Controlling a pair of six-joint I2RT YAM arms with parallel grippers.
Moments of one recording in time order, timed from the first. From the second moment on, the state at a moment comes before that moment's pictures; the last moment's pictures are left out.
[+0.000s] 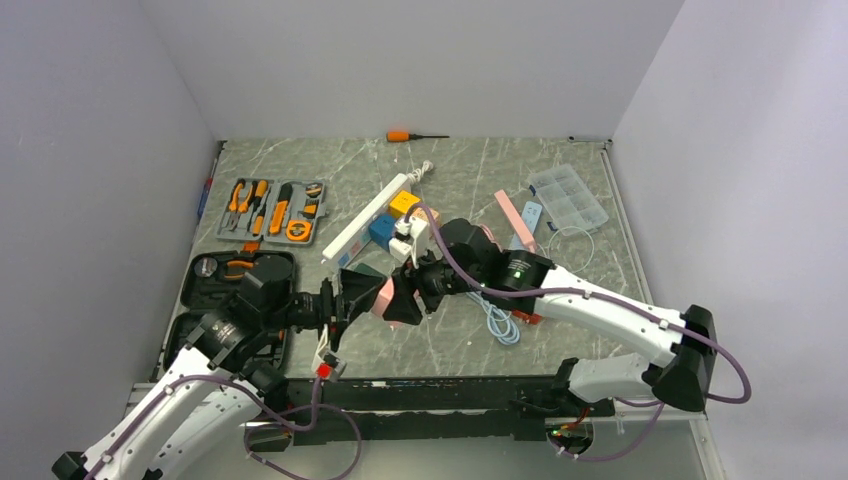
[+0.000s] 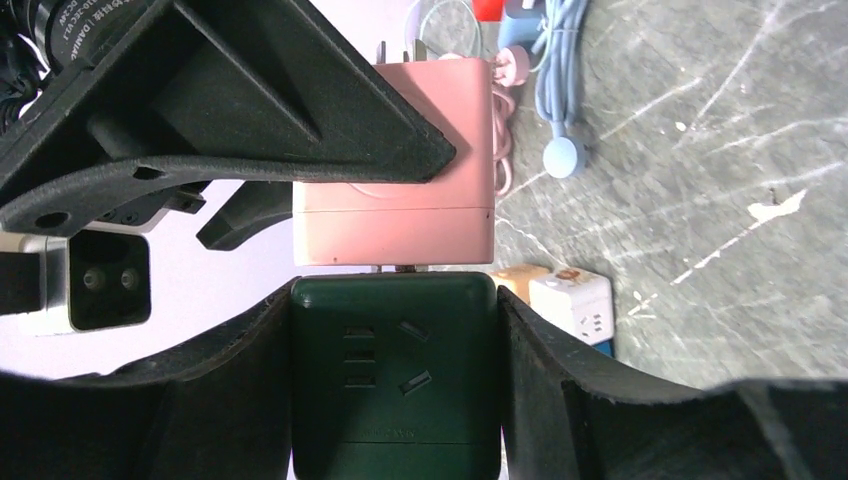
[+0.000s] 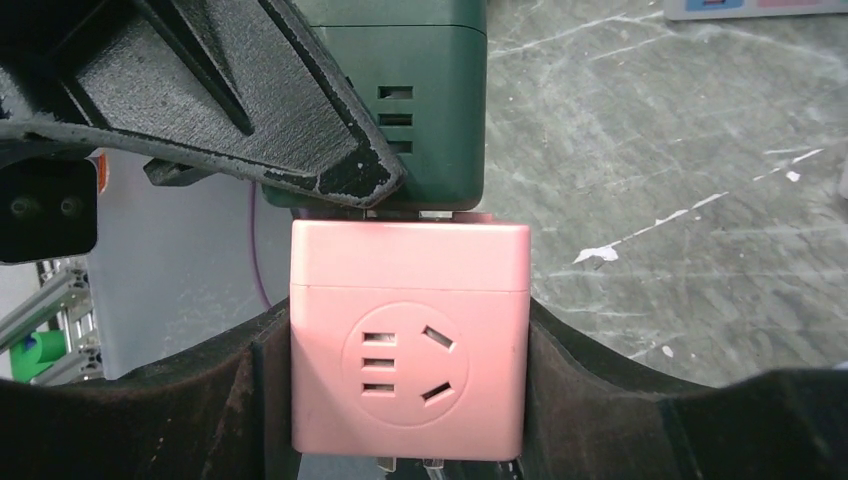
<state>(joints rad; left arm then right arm) -0.60 0.57 0.67 -0.55 0.75 1.76 1.03 1.26 1.11 -0.41 -0.35 0.32</state>
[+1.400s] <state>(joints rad) -0.85 1.33 0.96 -0.64 0.34 1.44 0.60 1.66 1.06 -0.36 0.29 0.57</state>
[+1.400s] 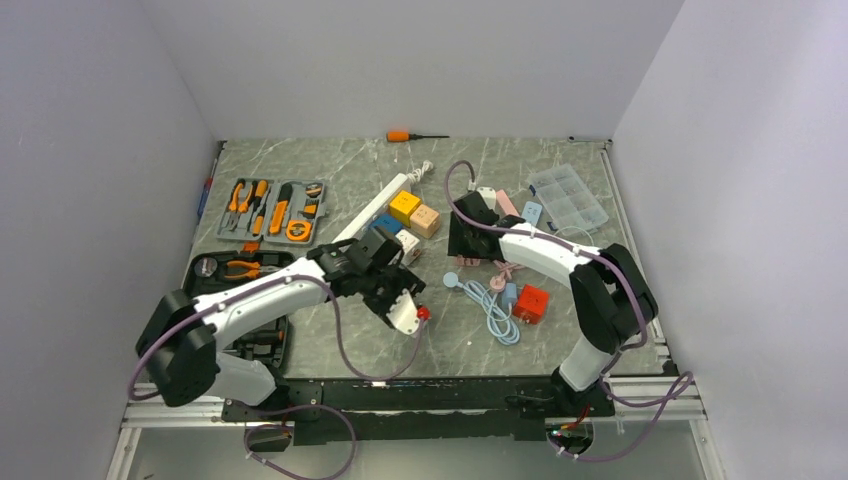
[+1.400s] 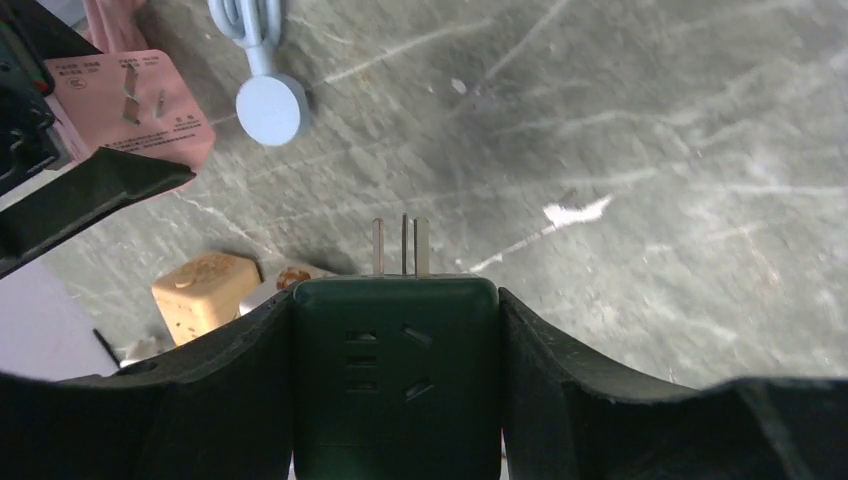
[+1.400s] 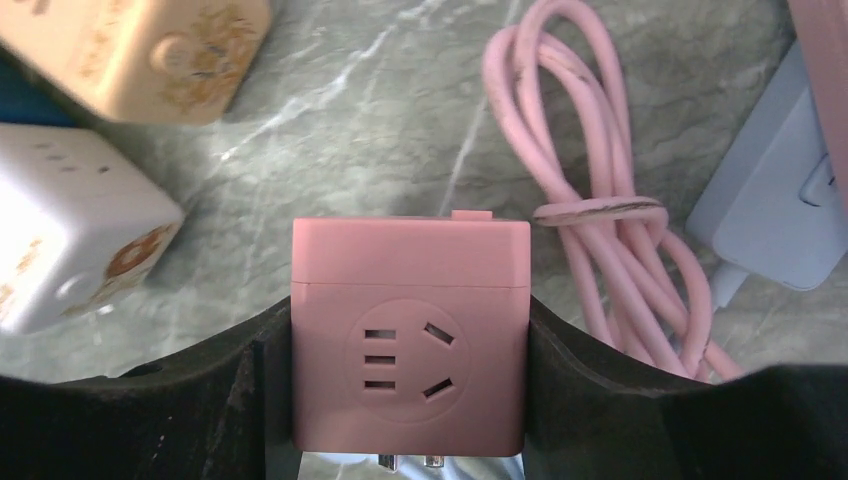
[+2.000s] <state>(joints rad) -1.01 1.79 1.31 -0.66 0.32 0.97 0.45 1.78 1.15 -0.41 0.32 0.67</state>
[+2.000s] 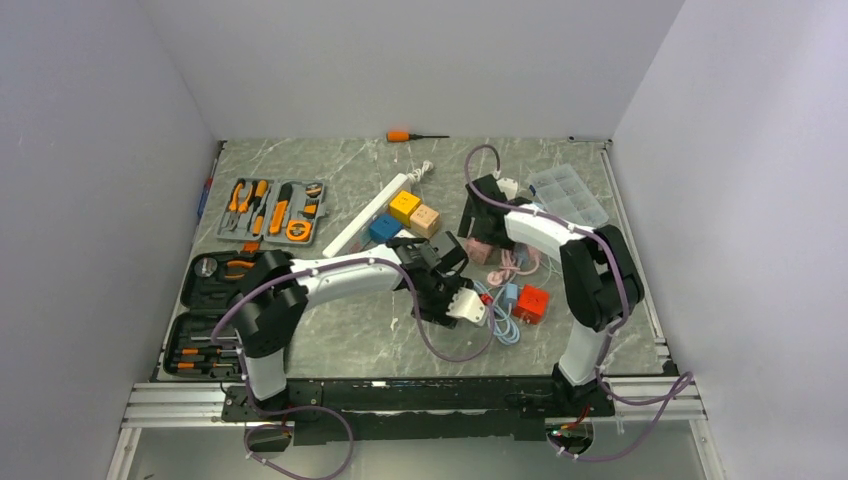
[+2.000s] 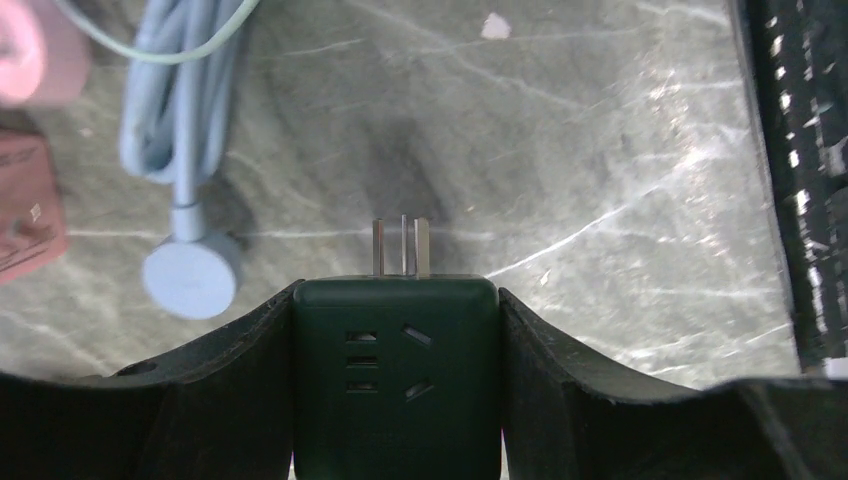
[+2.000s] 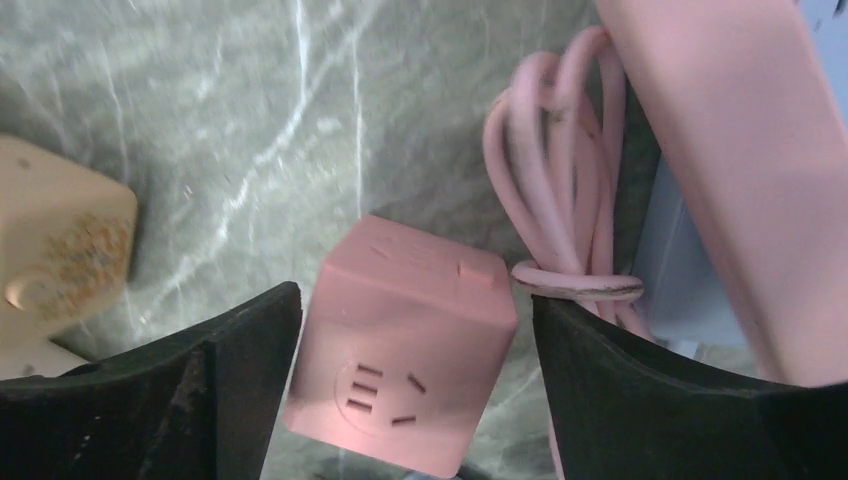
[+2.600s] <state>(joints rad) -1.06 1.95 1.42 -0.60 0.32 0.72 0.42 1.41 1.13 -0.51 0.34 0.74</state>
